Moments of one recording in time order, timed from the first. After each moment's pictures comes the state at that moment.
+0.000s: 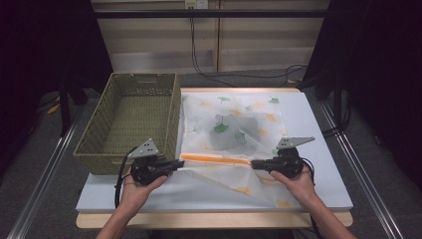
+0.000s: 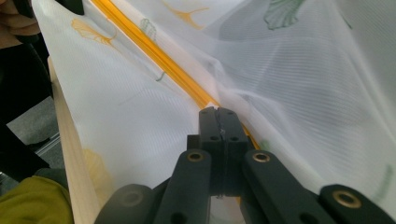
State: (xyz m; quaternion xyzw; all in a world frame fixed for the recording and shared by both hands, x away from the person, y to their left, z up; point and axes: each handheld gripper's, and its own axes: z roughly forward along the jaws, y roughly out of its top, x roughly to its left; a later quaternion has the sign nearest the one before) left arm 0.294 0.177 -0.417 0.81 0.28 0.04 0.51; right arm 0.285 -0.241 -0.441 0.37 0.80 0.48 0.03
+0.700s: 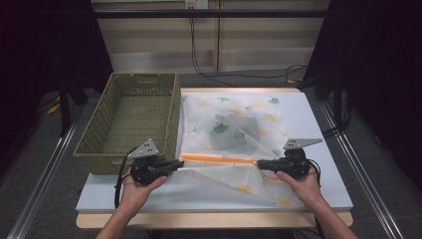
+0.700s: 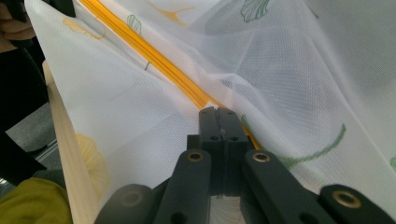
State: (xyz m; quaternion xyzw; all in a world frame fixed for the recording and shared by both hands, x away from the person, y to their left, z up) left arm 0.293 0.176 -0.417 0.81 0.28 0.04 0.51; right arm 0.280 -0.256 -0.443 0.39 0.79 0.48 0.04
